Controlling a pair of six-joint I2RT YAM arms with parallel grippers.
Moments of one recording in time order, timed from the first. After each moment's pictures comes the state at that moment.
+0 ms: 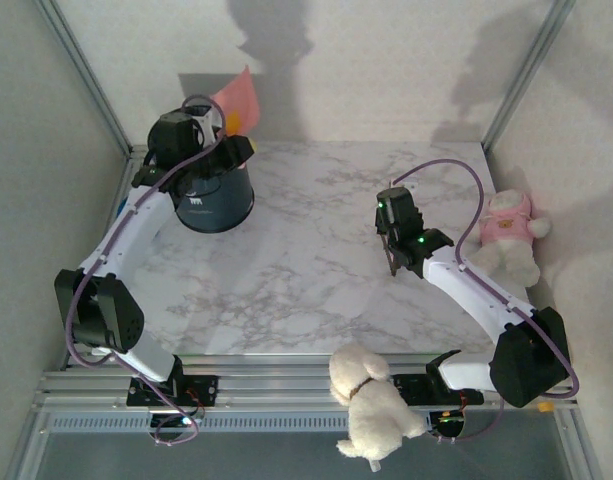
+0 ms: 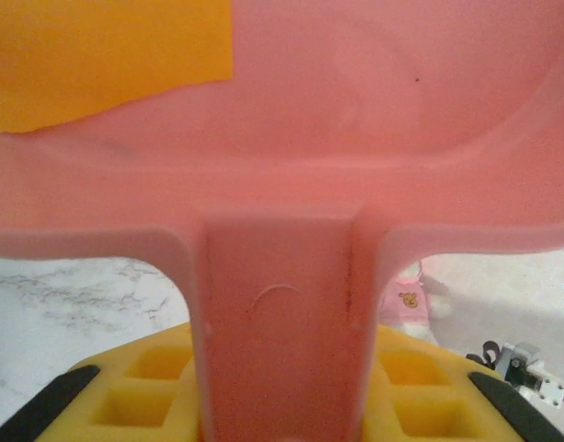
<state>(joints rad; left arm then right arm) -0.15 1.60 1.48 -0.32 0.58 -0.70 0.51 1.30 0.96 -0.34 0.52 0.30</state>
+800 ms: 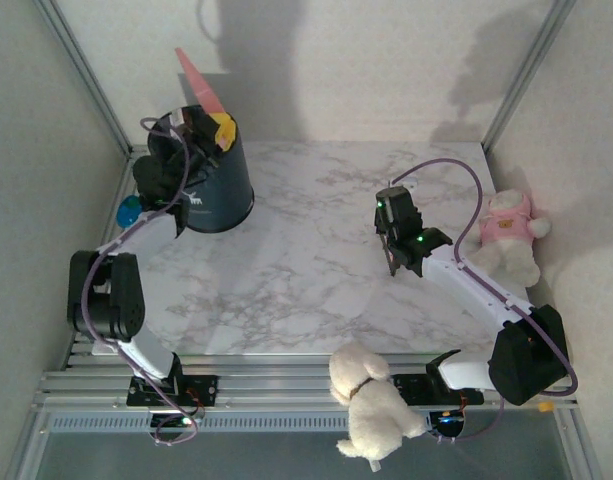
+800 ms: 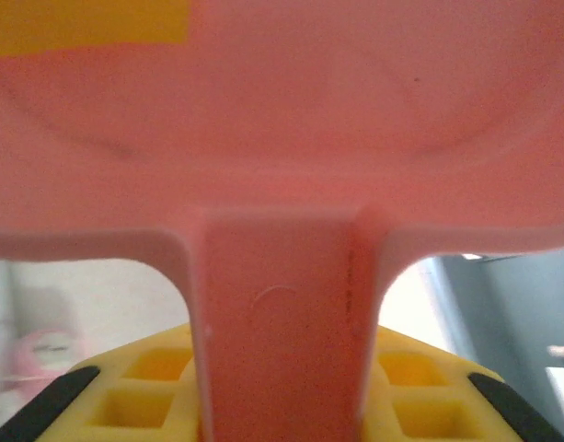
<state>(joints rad) -0.04 1.68 1.10 1.14 0.71 -1.87 0.51 1.31 0.97 -0.34 0.52 0.31</state>
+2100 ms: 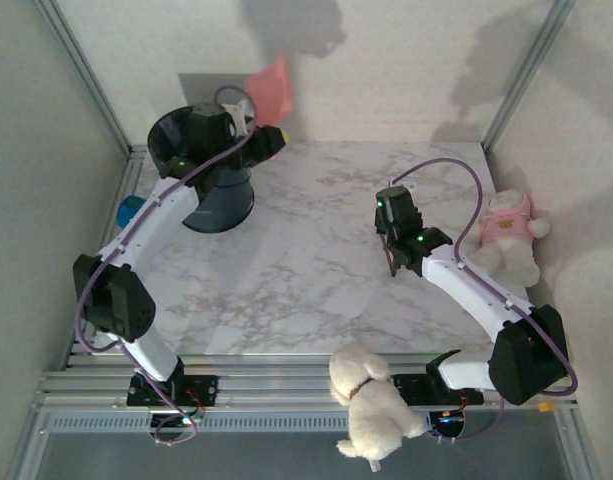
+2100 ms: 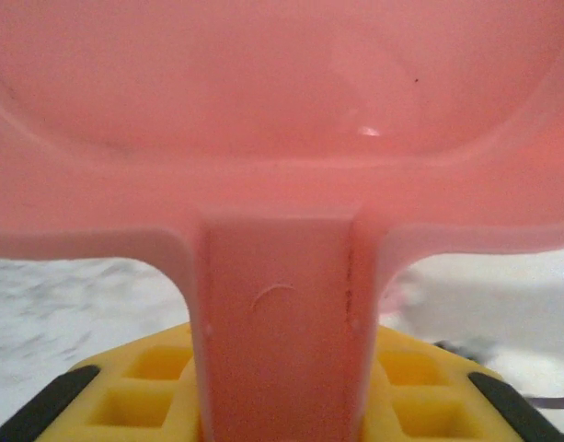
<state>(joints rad) -0.33 1.72 1.65 -0.34 0.47 -0.66 0.50 1.31 0.97 -0.34 0.52 0.31</state>
